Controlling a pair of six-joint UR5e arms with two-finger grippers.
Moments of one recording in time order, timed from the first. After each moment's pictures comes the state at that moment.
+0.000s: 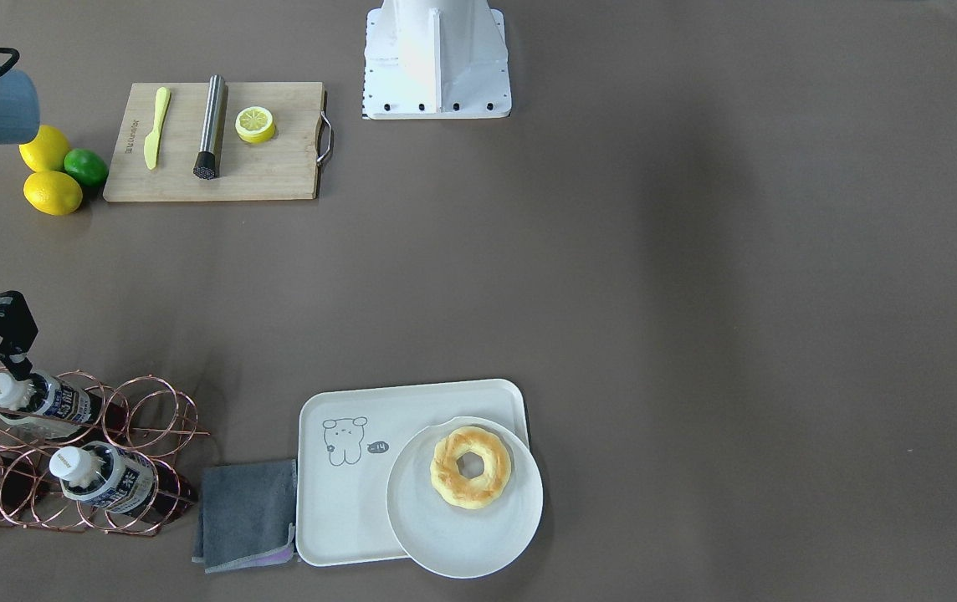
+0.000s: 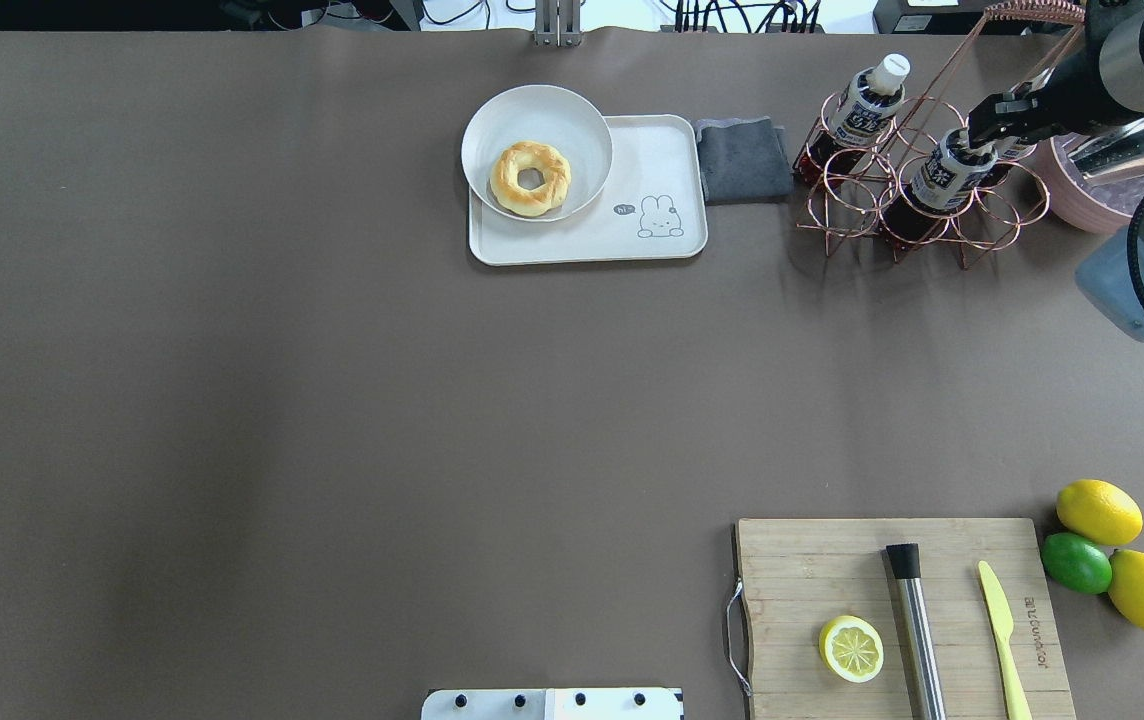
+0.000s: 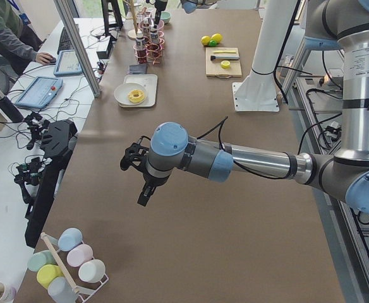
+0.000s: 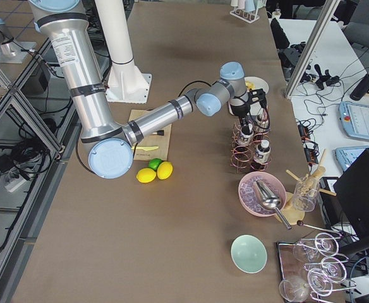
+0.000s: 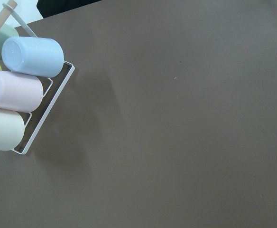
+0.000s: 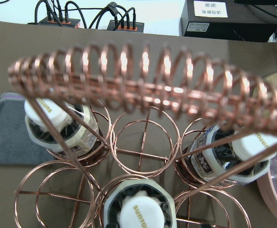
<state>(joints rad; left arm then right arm) -1.67 -1.49 -1.80 -1.77 -2.40 0.15 1.11 -1.27 1.75 -1.31 1.99 0.71</state>
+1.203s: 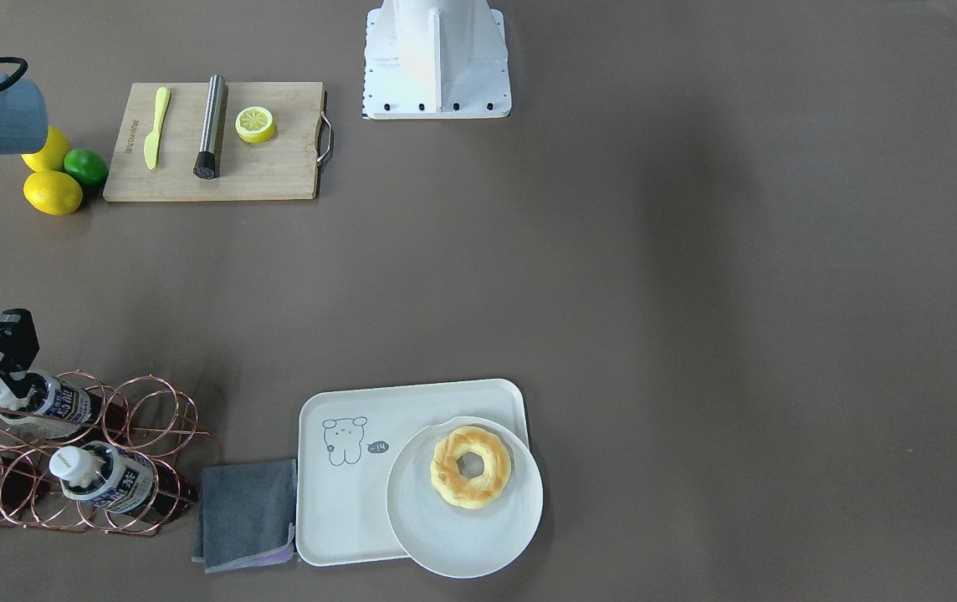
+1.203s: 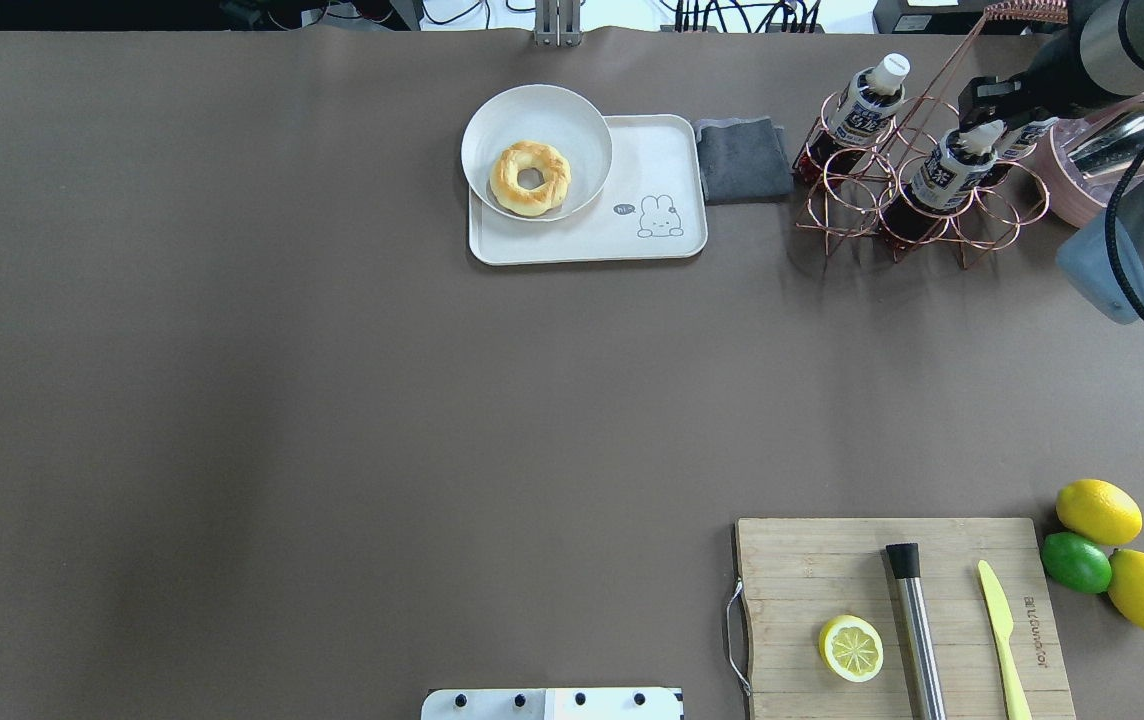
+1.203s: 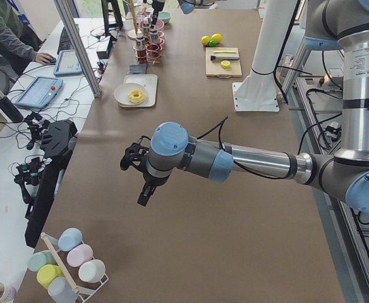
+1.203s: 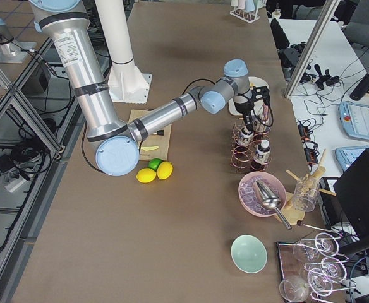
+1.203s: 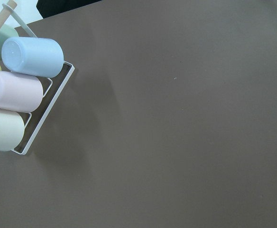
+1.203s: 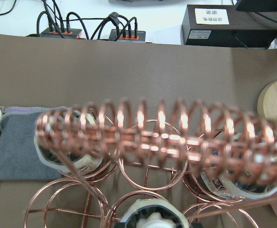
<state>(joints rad) -1.67 -1.49 -1.80 -1.77 -2.40 0.15 1.11 -1.23 1.71 -1.30 1.98 0.74</state>
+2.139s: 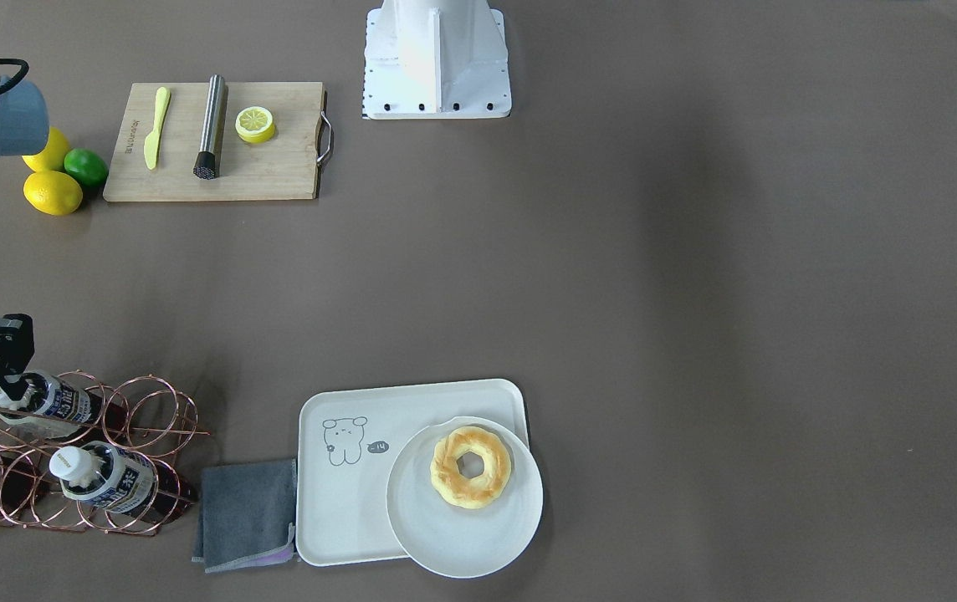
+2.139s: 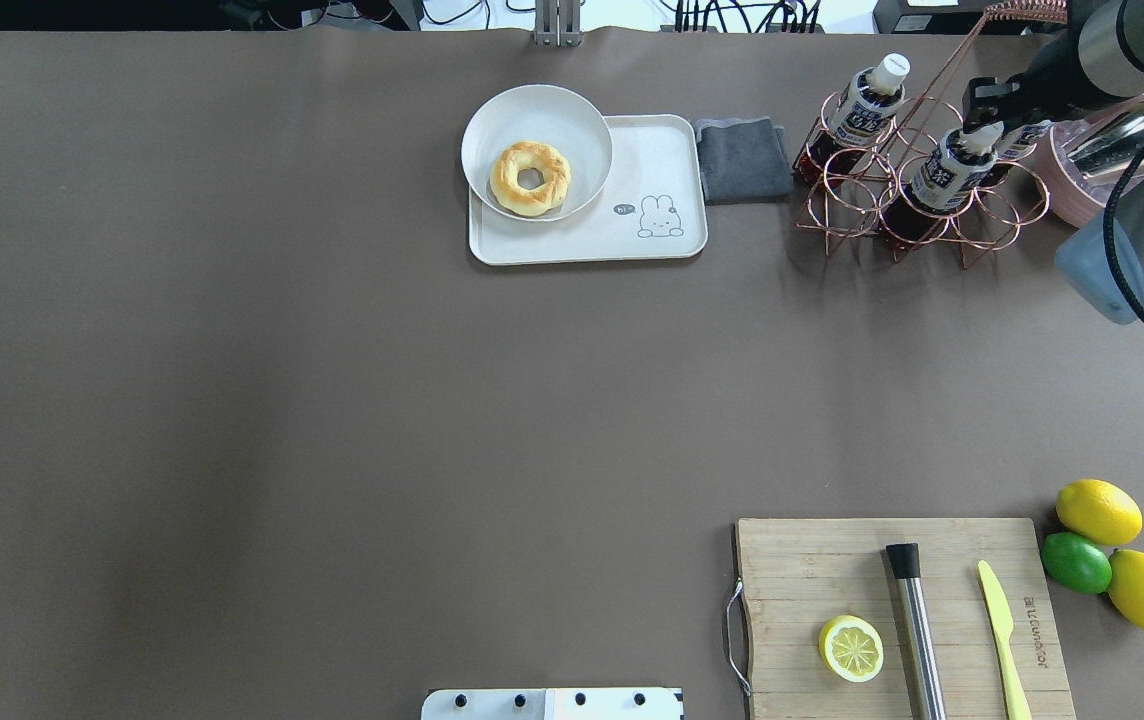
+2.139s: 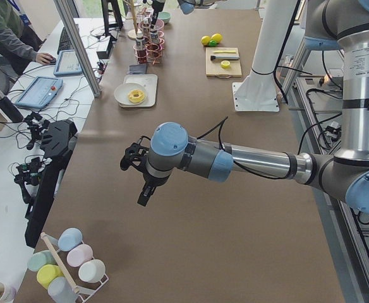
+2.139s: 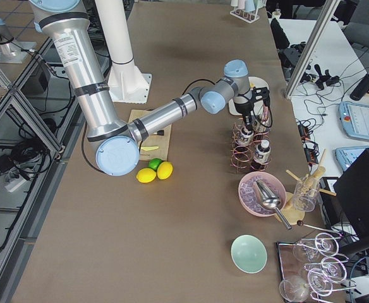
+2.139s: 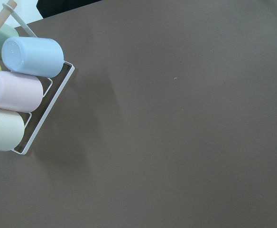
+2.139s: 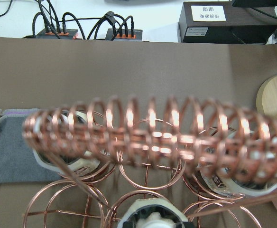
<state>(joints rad) -1.67 -1.49 -1.80 -1.77 -2.40 0.15 1.11 -1.23 1.71 -1.30 1.98 0.76</state>
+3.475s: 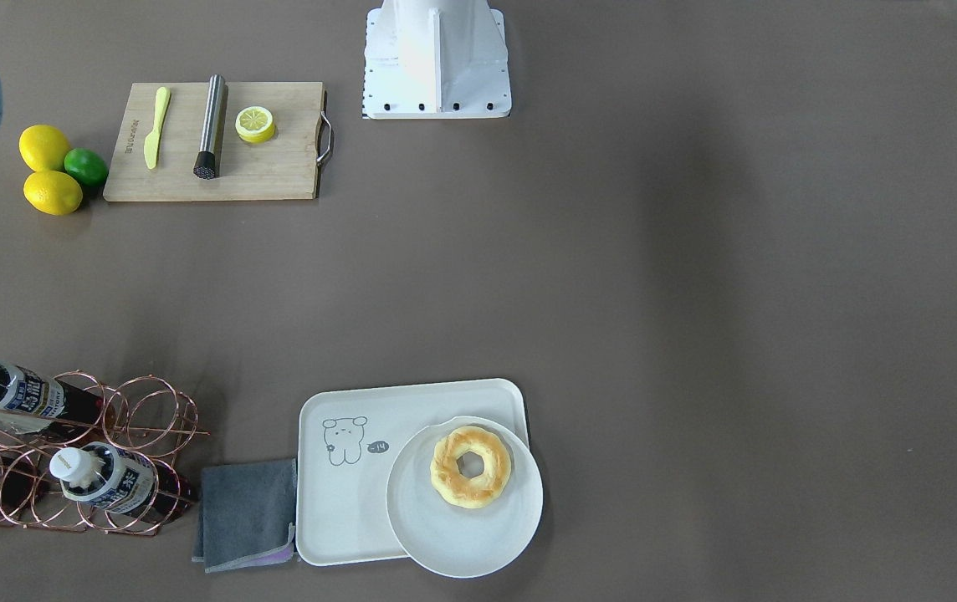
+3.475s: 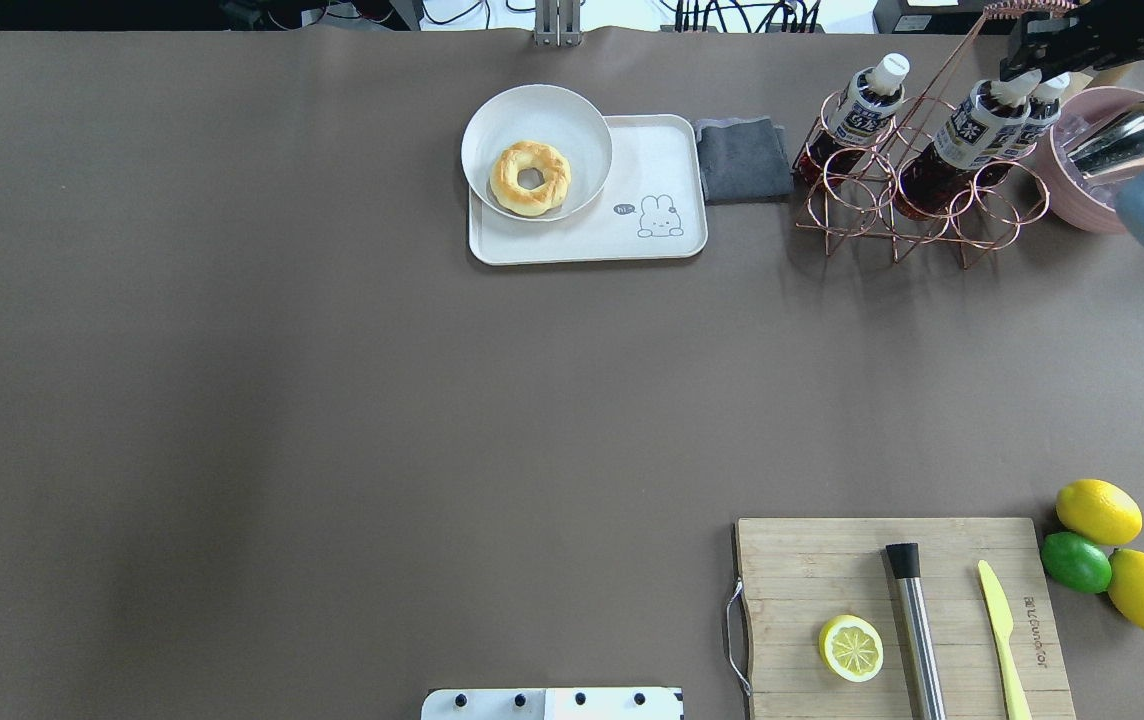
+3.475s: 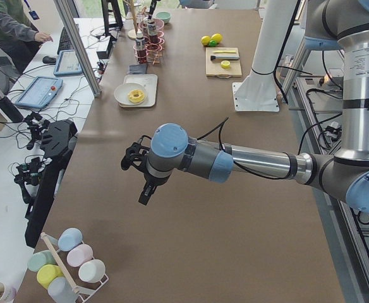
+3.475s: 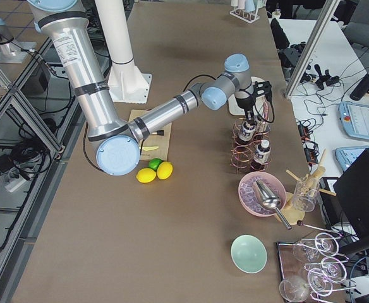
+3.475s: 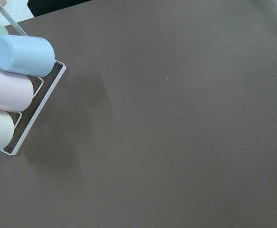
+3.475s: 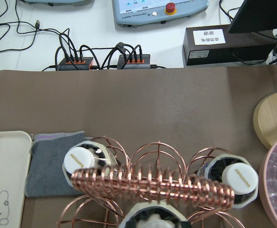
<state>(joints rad) -1.67 -1.48 -1.79 -1.77 -2.43 0.15 1.20 -1.21 1.76 -1.33 2.08 0.76</state>
